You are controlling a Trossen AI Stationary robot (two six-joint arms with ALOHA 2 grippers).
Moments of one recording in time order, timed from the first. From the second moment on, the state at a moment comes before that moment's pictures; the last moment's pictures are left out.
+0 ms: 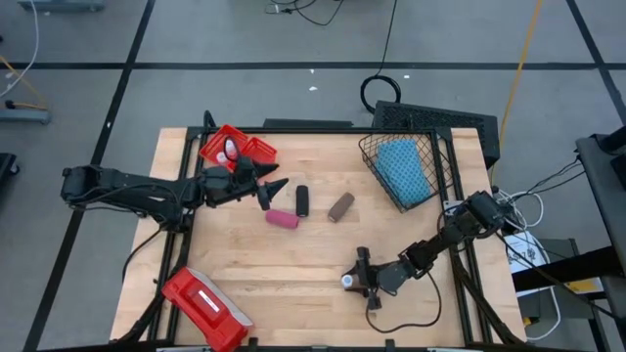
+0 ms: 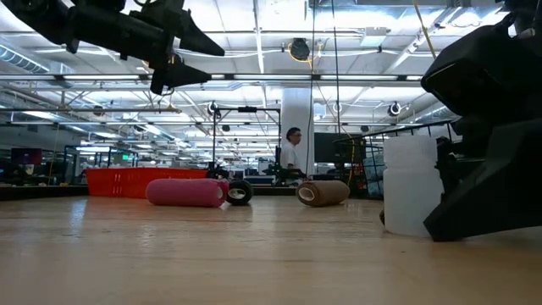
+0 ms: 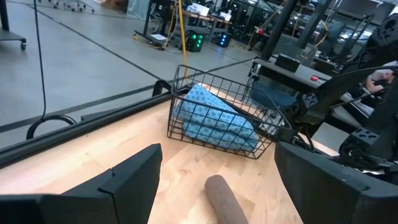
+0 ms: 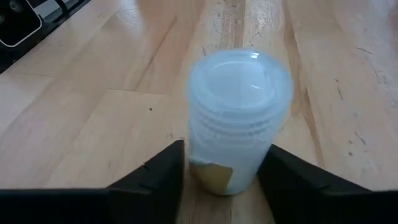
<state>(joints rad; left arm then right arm) 0.08 1.06 0.48 0.48 -0.32 -0.38 0.60 1.93 0.56 0.82 0.36 0.23</state>
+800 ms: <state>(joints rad) -0.04 1.20 0.88 -0.05 -0.20 -0.36 0.36 1.64 0.58 0.63 0.38 0.17</state>
